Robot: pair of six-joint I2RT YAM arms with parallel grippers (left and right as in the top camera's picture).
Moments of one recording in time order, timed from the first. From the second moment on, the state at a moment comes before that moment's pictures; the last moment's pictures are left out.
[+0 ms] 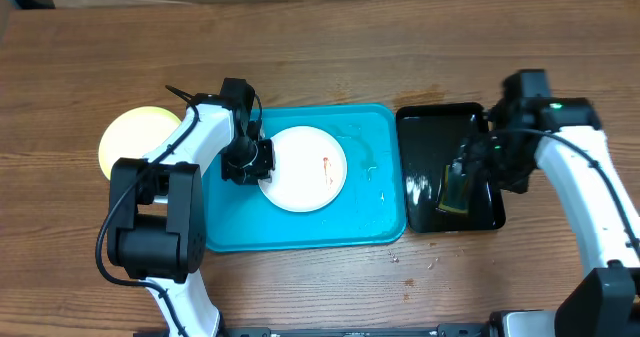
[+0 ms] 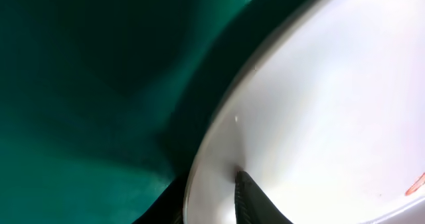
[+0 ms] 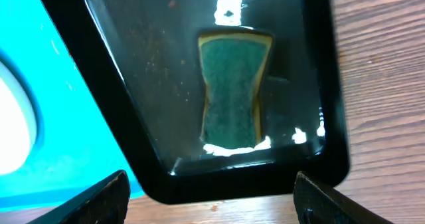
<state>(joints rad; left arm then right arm) -0.13 1.98 1.27 -0.93 0.21 -0.26 0.05 1.55 1.23 -1.18 -0.14 0.31</state>
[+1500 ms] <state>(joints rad) -0.14 1.97 1.28 -0.82 0.19 -0.23 0.21 1.56 0.75 -0.48 0.10 0.46</state>
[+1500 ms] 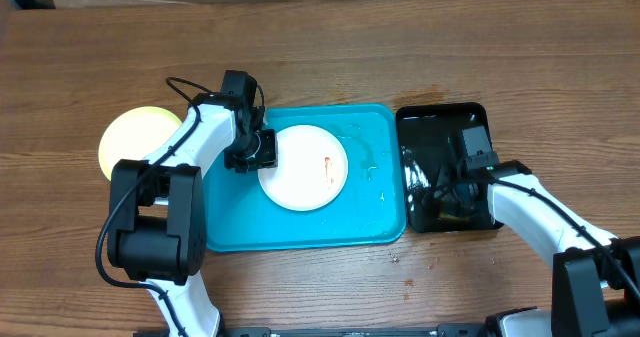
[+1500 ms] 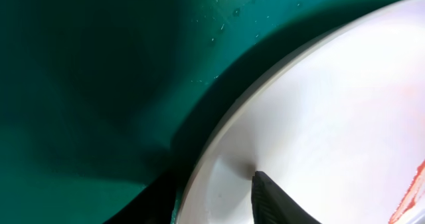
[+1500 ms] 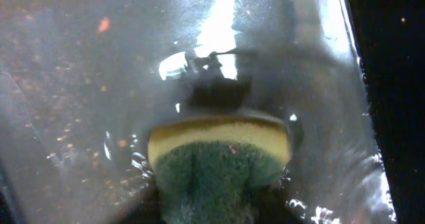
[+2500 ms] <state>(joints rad) -0.14 1.97 1.28 -0.81 0.15 -0.23 0.21 1.56 0.81 -0.68 0.01 0.46</state>
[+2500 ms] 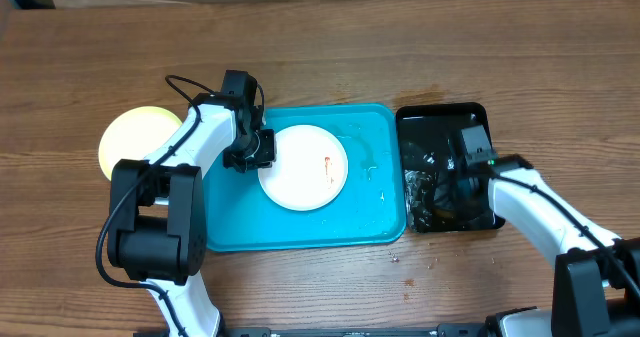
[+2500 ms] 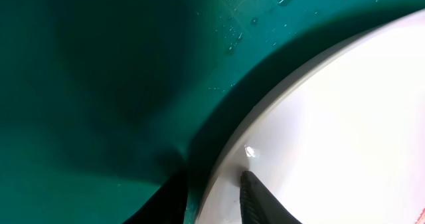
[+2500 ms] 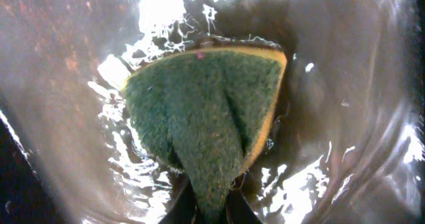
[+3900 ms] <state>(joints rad) -0.14 1.97 1.28 -0.85 0.16 -0.29 0.21 1.54 1.04 -0.96 0.12 0.33</state>
